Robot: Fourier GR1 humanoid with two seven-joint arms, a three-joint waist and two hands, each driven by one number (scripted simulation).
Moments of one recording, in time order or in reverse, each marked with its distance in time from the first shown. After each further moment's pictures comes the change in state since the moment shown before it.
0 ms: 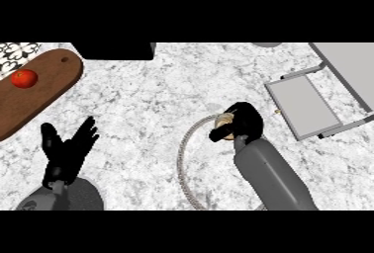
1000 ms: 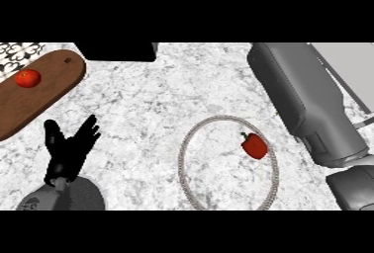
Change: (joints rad) left arm -0.020 -0.003 -0.003 0.009 -0.011 0.003 0.018; right arm -0.699 -0.131 -0.295 0.415 0.551 -0.105 0.210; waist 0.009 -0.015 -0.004
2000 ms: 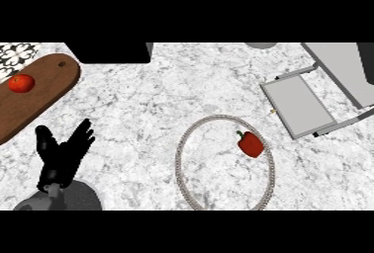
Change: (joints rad) left arm 0.043 0.007 0.020 -0.030 0.006 -0.005 -0.004; right arm -0.270 -0.222 -0.243 0.071 0.239 0.159 -0.007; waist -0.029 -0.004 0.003
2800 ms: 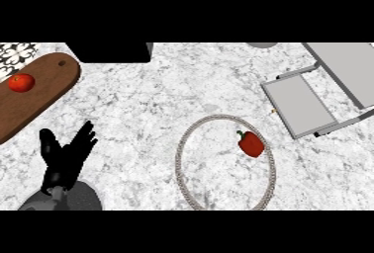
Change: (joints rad) left arm 0.016 -0.024 -0.002 -0.005 -0.021 0.006 -0.014; right arm 0.207 -0.103 -0.125 -0.107 -0.067 0.105 -0.124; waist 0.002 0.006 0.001
